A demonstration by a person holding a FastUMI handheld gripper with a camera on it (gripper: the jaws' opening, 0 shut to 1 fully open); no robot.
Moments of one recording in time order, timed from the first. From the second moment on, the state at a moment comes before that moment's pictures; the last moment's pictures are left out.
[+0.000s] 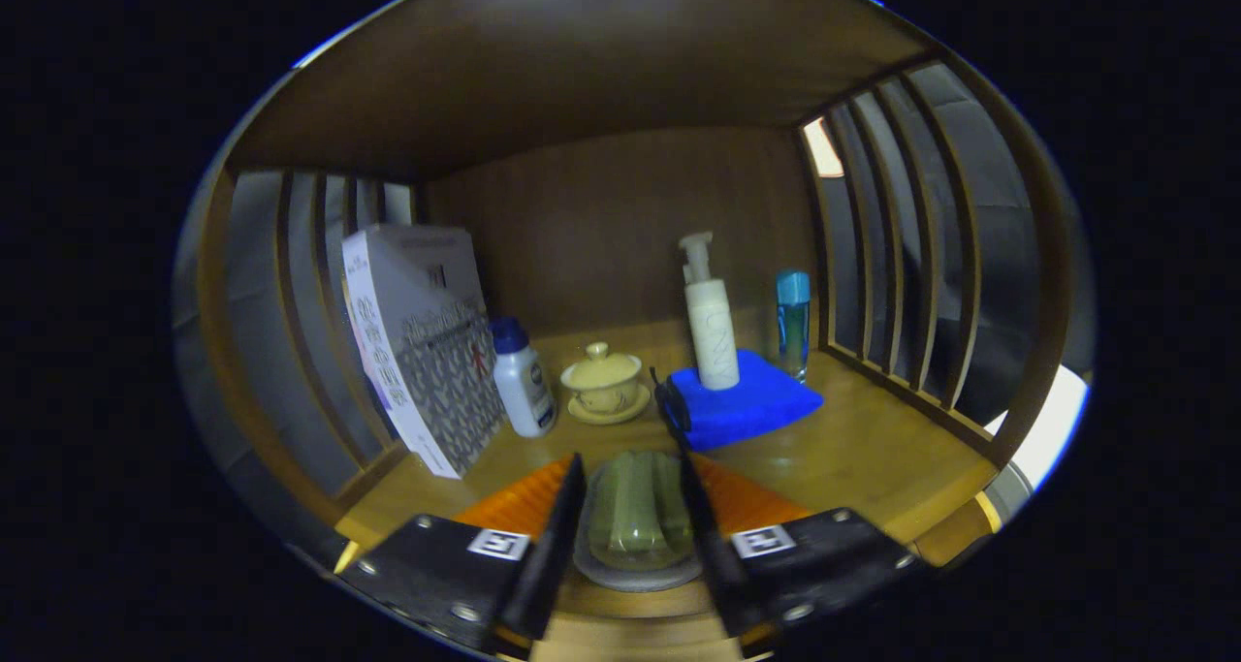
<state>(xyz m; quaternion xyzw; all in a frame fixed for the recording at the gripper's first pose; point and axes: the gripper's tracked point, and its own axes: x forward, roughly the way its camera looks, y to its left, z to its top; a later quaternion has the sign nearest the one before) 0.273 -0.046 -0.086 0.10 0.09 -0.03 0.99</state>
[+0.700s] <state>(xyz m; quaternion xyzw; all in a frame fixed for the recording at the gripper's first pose) 0.060 -0.048 -0.029 0.12 -0.02 -0.03 0.99</state>
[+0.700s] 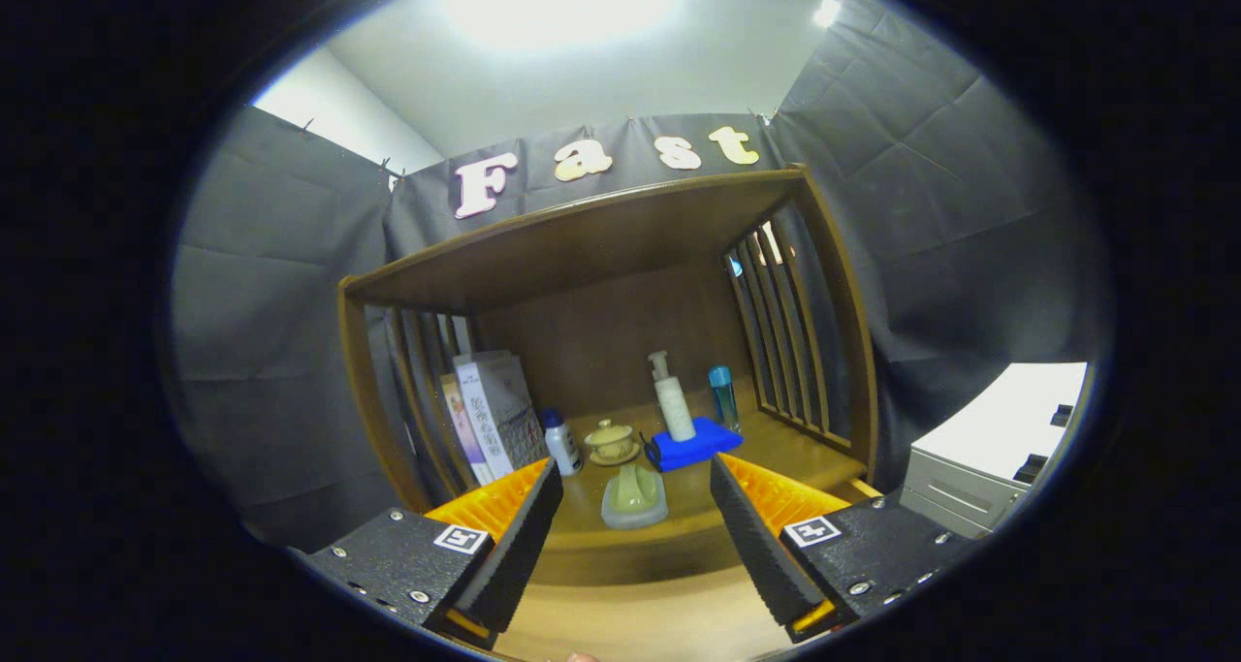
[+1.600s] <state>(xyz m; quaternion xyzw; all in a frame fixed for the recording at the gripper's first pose) -0.046 -0.004 -0.221 0.04 0.10 -0.01 0.99</state>
